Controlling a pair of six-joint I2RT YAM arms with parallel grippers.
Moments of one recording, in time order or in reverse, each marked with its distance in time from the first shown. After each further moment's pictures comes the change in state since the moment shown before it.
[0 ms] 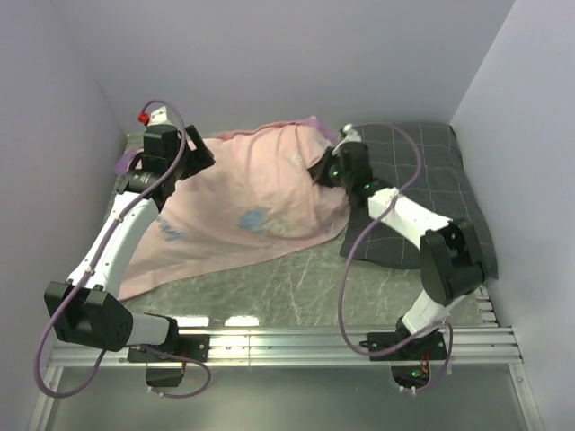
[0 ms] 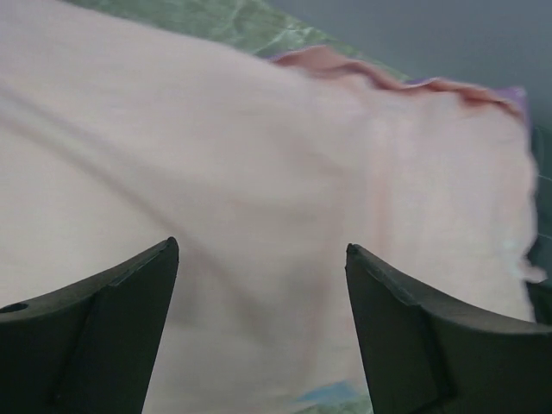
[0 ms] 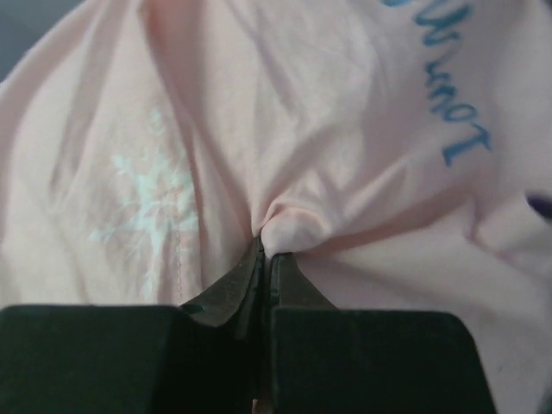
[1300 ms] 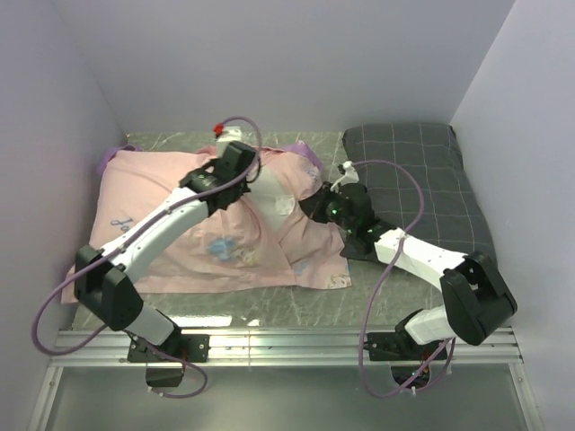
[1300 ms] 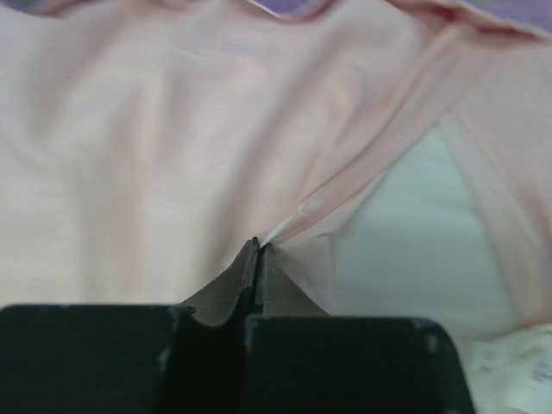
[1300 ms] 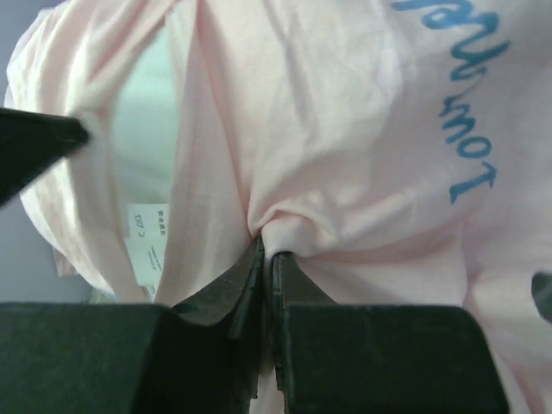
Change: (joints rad) left arm -0.469 0.200 0.142 -0.205 -0.448 0.053; right arm 0.222 -0.298 -0.442 0.242 0.057 0.148
